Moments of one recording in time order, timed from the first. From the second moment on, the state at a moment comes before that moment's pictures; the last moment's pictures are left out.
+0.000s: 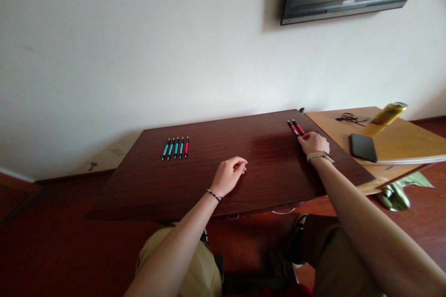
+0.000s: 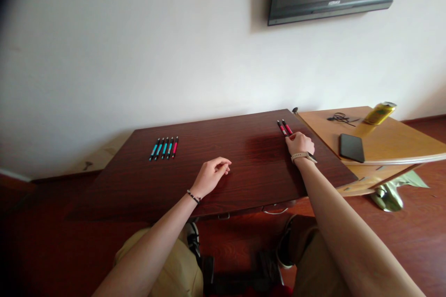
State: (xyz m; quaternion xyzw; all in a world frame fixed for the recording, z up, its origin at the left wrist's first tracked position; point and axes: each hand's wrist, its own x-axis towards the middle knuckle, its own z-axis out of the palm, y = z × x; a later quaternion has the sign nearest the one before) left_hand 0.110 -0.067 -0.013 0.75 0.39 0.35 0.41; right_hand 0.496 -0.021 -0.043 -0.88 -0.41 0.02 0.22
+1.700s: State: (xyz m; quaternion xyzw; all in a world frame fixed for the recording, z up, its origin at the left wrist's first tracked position) left_hand -0.018 -0.020 0.009 0.63 0.72 0.25 0.13; right_hand 0.268 -0.135 -0.018 -0.63 -0.74 0.09 0.21
